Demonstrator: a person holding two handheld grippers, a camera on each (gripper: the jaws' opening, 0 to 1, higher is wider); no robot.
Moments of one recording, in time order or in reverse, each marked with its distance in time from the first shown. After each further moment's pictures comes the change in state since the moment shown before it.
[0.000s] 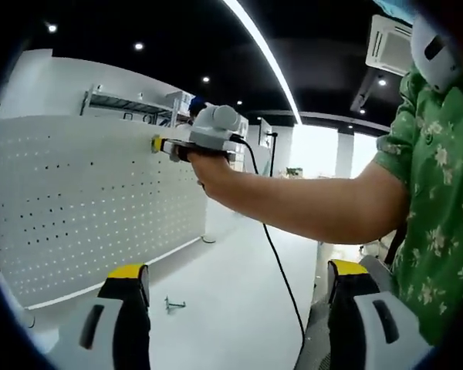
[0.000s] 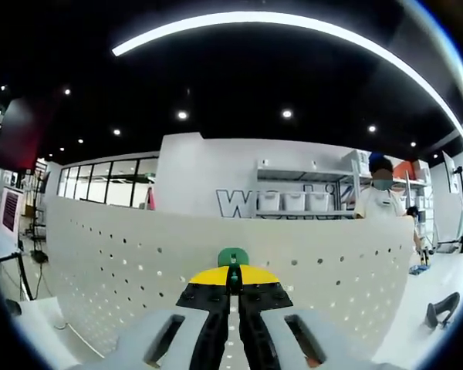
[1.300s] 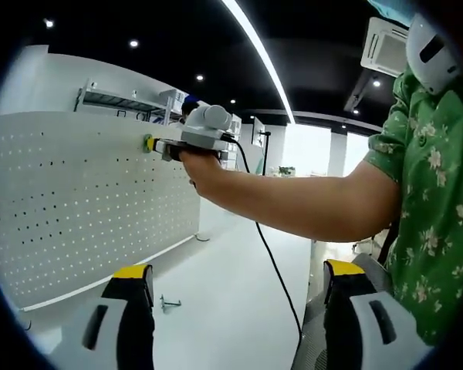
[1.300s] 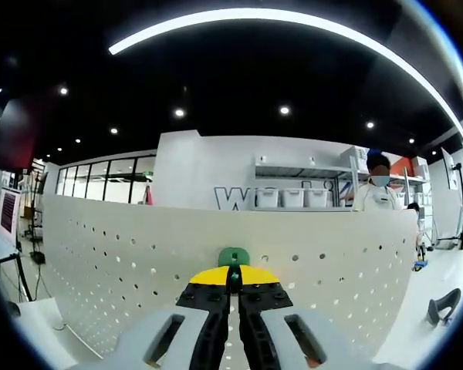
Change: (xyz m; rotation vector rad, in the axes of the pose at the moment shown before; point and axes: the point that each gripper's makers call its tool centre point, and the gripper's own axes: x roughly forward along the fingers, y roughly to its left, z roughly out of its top) left arm 0.000 0.001 -0.003 -0.011 0.013 -0.036; right arm 0.007 -0.001 -0.007 0.006 0.013 -0.010
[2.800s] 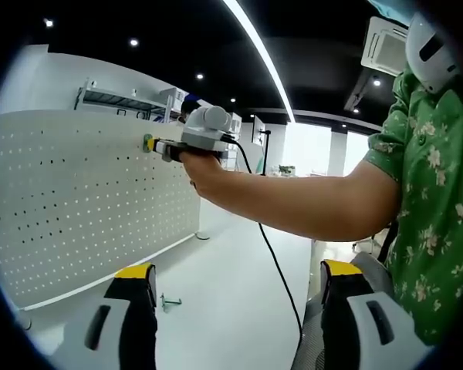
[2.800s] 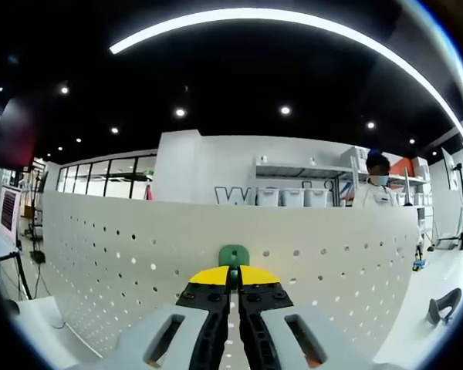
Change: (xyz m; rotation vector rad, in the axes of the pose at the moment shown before) left arm 0.000 0.001 -0.001 -0.001 0.008 -0.001; right arm 0.001 0.000 -0.004 0.005 0.000 0.002
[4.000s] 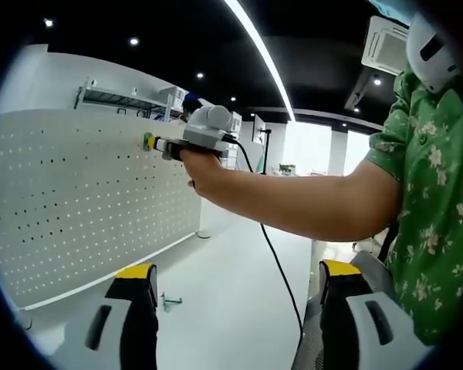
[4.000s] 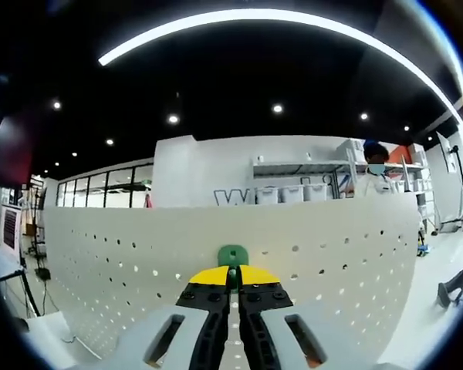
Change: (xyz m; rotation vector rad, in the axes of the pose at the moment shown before) left arm 0.000 0.001 -0.002 0.001 0.006 0.004; right arm -0.003 -0.002 0.000 0.086 -0.015 -0.005
